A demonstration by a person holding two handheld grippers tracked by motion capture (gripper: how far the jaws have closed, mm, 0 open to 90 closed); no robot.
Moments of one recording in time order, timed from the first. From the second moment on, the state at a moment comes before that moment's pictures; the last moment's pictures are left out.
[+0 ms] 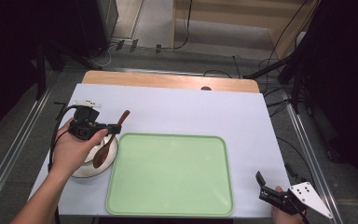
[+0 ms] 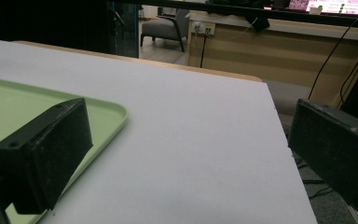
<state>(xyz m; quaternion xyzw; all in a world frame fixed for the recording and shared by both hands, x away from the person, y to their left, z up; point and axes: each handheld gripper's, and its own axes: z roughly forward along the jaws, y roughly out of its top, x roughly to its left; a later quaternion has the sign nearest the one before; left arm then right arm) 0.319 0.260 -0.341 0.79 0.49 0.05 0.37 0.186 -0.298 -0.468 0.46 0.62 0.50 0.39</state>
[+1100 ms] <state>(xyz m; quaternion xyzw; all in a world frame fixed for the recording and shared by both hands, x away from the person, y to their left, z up) 0.314 0.229 -0.385 0.80 0.49 0.01 0.35 0.187 -0.298 -0.469 0.46 0.62 0.50 0.39</state>
